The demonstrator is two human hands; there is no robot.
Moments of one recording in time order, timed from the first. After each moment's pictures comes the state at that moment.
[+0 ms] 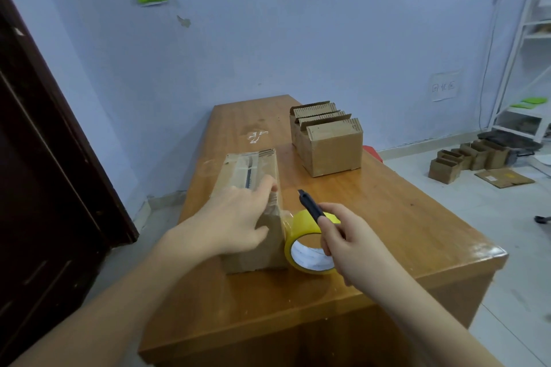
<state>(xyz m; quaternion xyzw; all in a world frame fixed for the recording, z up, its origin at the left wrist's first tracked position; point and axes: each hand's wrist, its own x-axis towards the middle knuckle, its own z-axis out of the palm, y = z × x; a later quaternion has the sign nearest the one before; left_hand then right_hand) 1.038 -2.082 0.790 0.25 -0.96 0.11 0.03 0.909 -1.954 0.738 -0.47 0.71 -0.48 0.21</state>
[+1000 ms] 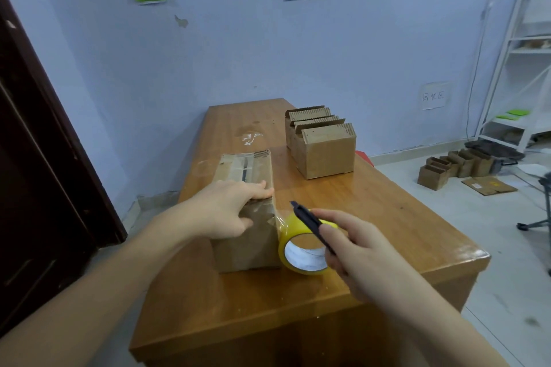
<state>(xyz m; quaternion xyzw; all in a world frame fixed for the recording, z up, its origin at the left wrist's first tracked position) 1.046 -2.095 0.801 0.26 -0.97 -0.03 0.00 0.917 -1.924 0.758 -0.44 0.66 -0.53 0.30</state>
